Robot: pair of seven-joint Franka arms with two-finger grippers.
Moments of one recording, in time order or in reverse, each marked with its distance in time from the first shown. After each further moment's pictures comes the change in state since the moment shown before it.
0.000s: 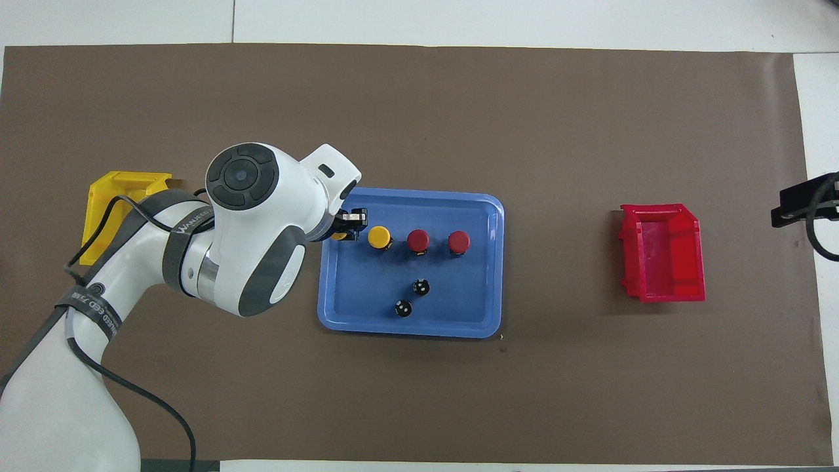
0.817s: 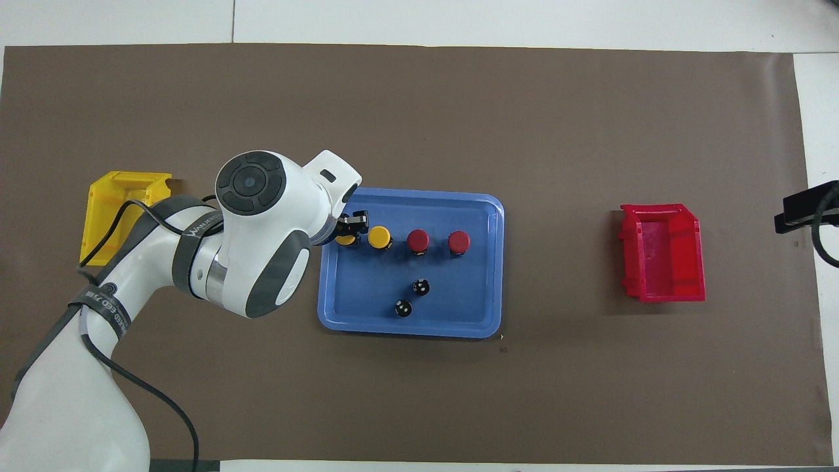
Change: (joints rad) left arm -0.004 0.004 0.009 -0.005 0.000 -0.016 -0.029; right arm -0.008 -0.009 -0.001 -0.010 -0.002 0.000 -0.046
